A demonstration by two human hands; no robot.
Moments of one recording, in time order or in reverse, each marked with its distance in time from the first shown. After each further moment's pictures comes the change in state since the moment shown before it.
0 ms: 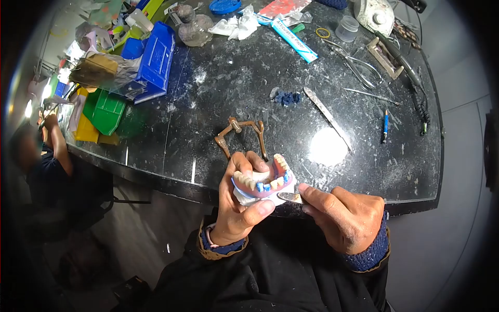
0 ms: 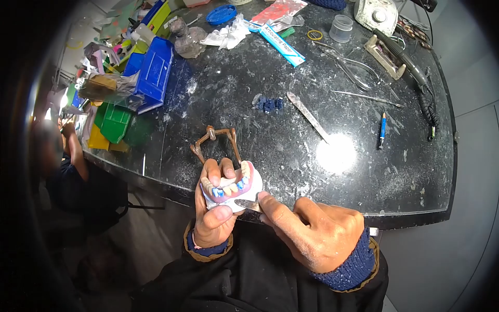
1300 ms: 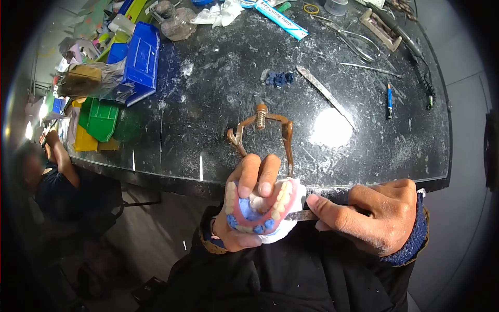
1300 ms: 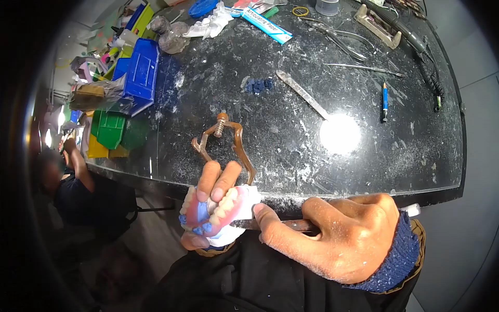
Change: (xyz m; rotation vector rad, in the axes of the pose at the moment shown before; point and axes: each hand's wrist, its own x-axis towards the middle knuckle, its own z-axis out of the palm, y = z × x) left_hand -0.002 -0.009 0.002 -0.624 -0.351 -0.146; right_hand -0.007 0.010 -0.022 -0.099 -0.034 -0.189
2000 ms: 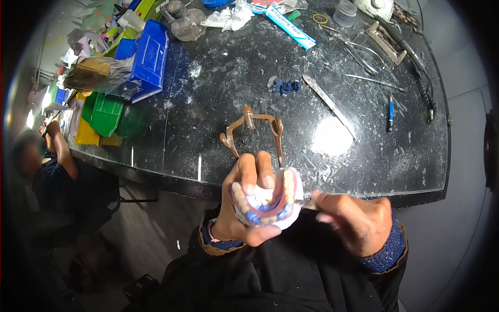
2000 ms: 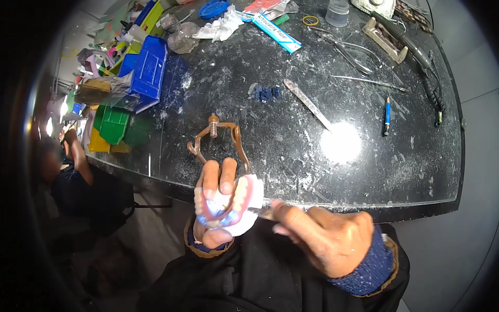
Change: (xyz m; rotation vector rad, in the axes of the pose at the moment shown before) left_hand 0.002 0.005 -0.012 0.492 0.040 0.120; right_hand -0.012 -0.006 0.023 0.199 -0.023 0.242
